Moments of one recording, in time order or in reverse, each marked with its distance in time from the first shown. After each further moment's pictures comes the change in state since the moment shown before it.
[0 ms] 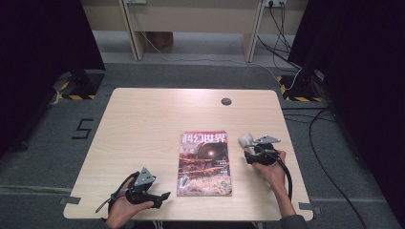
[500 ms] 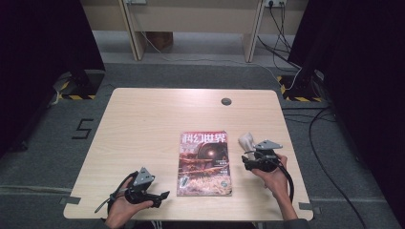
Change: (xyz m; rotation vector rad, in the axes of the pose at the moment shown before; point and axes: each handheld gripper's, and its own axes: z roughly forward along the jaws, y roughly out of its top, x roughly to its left) left arm 0.002 -0.001 -0.001 -0.005 0.010 -0.012; right arm 0.016 -0.006 -0.027 -0.039 0.044 -0.027
